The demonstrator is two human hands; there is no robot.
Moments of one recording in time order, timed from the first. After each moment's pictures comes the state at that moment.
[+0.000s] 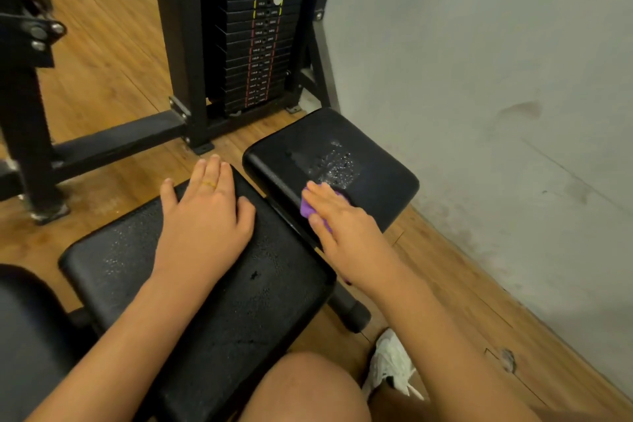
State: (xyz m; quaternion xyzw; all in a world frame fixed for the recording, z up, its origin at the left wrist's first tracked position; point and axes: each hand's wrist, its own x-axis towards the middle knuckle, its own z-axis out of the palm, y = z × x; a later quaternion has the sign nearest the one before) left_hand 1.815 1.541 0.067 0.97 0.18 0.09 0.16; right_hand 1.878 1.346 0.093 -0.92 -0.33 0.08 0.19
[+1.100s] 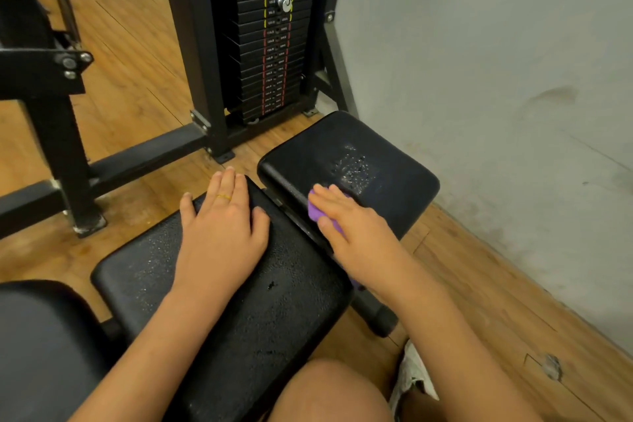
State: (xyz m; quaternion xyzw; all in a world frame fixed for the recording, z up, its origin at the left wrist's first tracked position) left_hand 1.813 1.542 0.071 0.97 0.18 0.08 0.15; right_hand 1.878 1.356 0.100 -0.91 -0.31 0.11 0.24
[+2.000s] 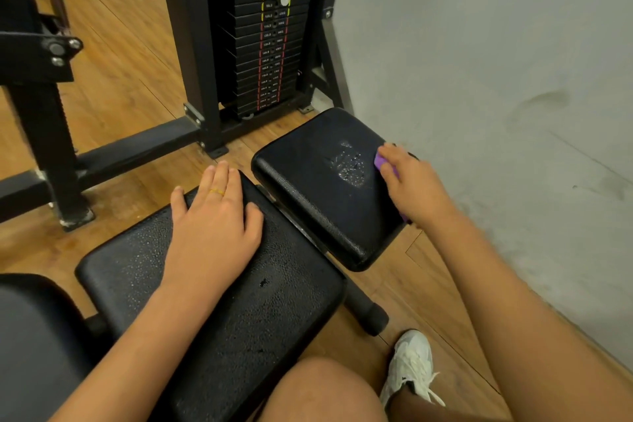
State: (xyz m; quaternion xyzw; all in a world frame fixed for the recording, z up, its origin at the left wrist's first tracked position) left_hand 1.814 1.539 0.067 0.97 0.18 0.09 0.14; right_hand 1.972 1.307 0.102 -0.97 -0.18 0.02 0.18
